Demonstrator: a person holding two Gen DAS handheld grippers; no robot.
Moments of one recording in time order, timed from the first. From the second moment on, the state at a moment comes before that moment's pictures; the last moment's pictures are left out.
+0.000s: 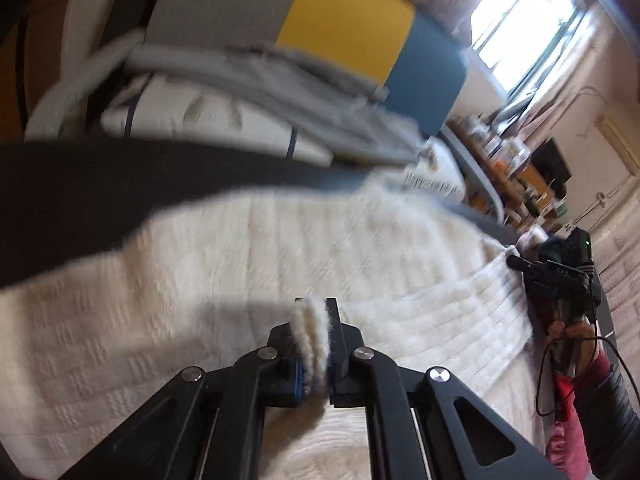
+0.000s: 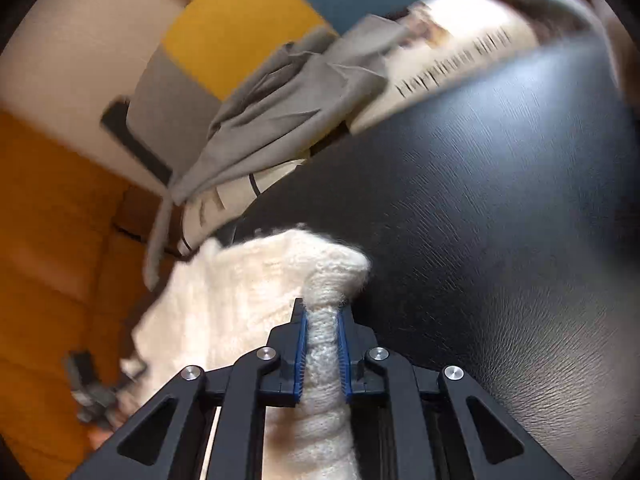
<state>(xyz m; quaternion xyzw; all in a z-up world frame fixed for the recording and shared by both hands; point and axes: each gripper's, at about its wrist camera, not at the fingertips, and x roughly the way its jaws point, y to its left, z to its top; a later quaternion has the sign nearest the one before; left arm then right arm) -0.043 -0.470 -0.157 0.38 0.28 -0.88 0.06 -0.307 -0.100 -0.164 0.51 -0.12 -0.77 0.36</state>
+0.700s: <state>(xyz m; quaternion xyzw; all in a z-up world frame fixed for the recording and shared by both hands) -0.028 -0.492 -0.149 0.37 0.27 -0.86 0.22 -0.294 -0.082 -0.153 0.44 -0.08 -0.84 0.30</state>
